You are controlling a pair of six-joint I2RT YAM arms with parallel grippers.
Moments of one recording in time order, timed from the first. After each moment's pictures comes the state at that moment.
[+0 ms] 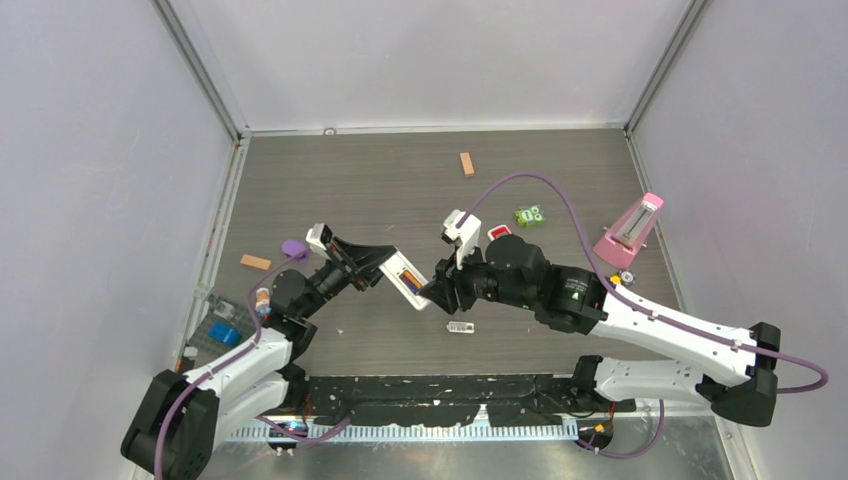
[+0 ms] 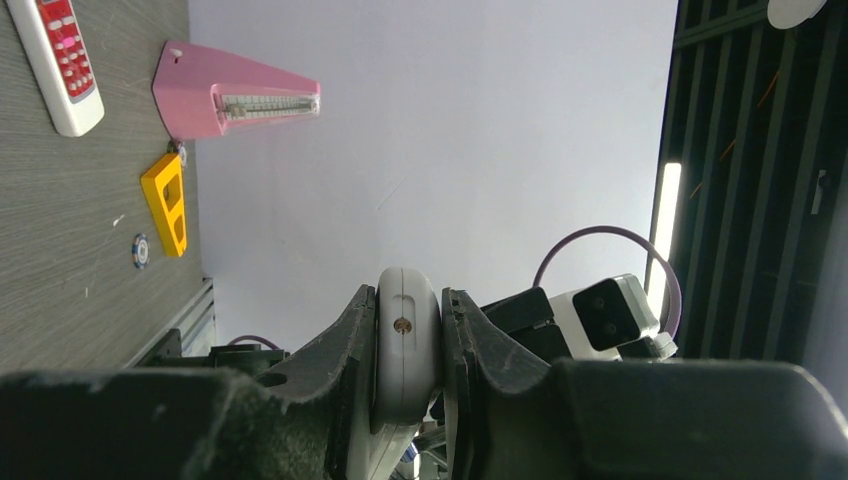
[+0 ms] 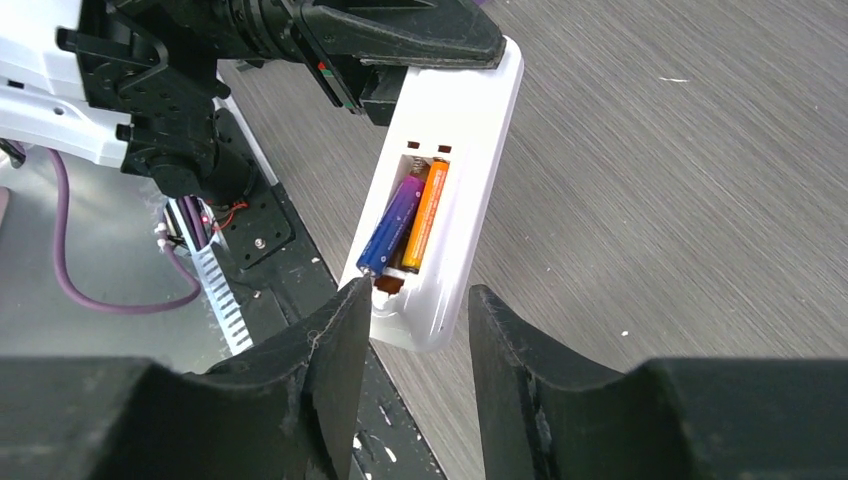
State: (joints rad) left arm -0.44 0.93 0.17 0.94 0.42 -1.80; right arm 1.12 1.03 1.02 -0.37 0.02 0.27
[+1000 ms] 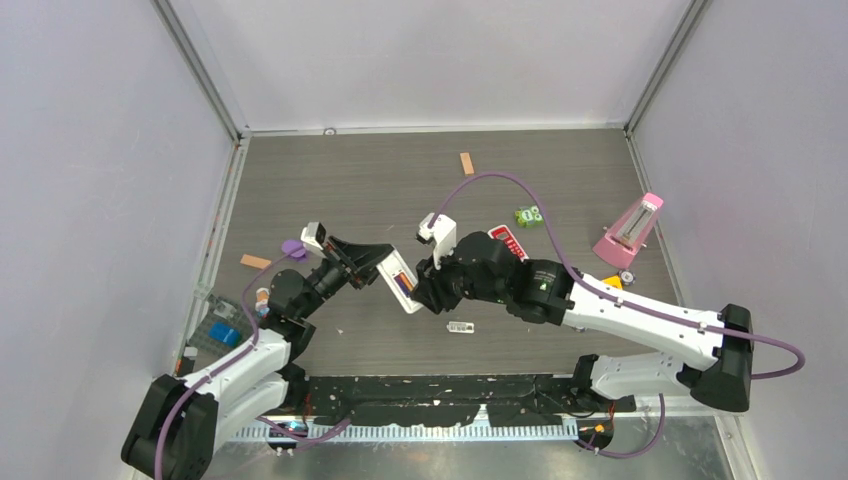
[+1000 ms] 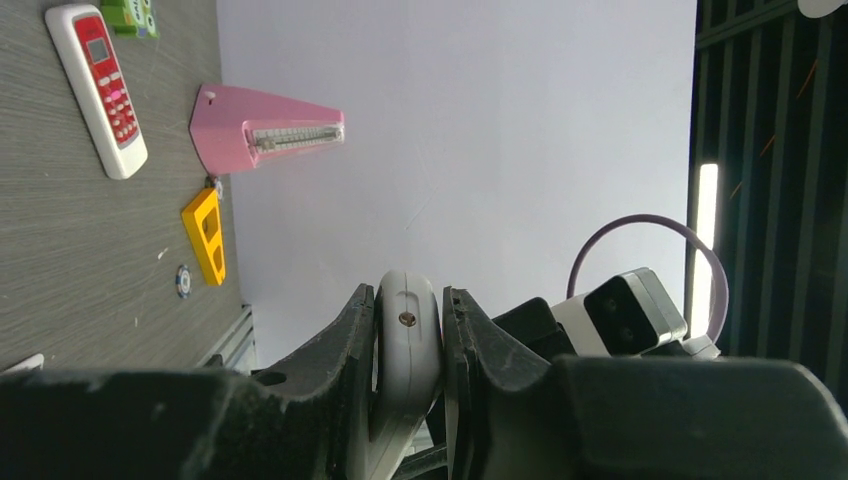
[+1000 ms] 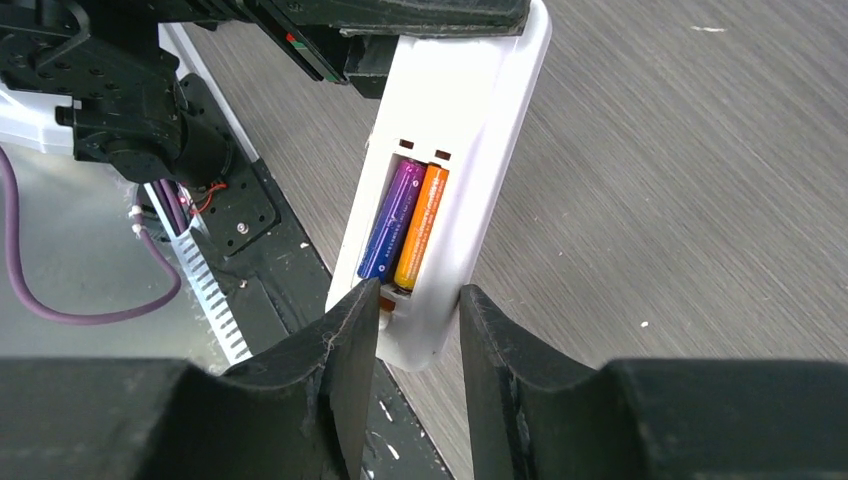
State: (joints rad) left arm -0.43 0.90 0.17 0.91 0.40 -1.72; right arm 1.12 1.17 1.05 -0.36 0.02 0.28
